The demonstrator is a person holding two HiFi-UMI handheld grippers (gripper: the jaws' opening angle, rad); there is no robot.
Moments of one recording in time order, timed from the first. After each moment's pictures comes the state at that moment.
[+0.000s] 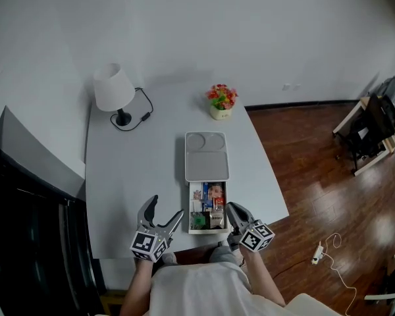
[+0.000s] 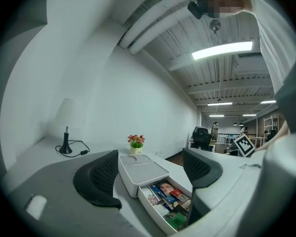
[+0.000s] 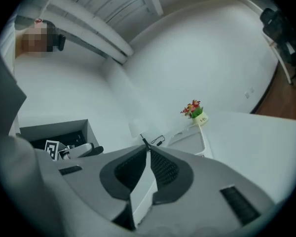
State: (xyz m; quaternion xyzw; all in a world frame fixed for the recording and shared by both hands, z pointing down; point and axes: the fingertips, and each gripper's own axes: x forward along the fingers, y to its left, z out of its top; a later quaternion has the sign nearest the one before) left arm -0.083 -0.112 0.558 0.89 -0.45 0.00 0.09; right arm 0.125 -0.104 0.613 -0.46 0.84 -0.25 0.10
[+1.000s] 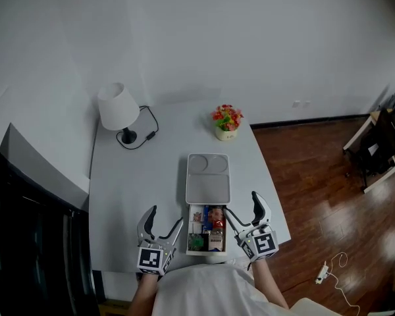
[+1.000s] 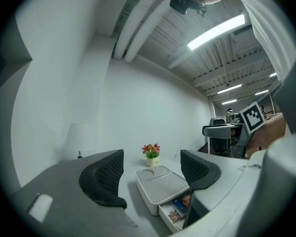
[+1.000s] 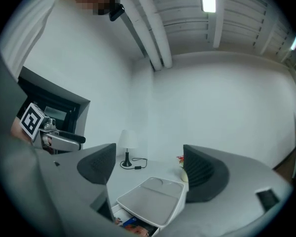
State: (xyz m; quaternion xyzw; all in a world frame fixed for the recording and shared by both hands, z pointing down) left arm -0.073 -0.147 0.513 0.85 -0.53 0.02 0.01; right arm 0.146 -0.174 0.490 -0.52 0.85 0.04 0.01
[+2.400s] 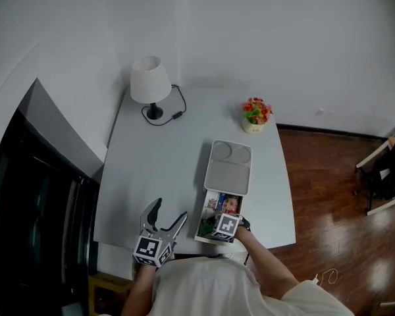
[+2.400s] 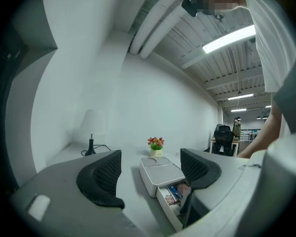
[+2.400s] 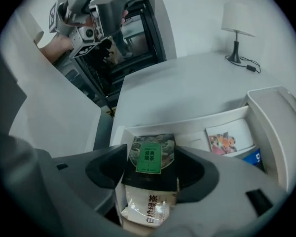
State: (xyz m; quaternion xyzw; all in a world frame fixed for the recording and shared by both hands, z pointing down) left arm -0.117 -0.105 0.541 0.83 -0.56 0.01 0.08; right arm 0.015 -0.071 0.794 0.05 0.83 -0.10 -0.55
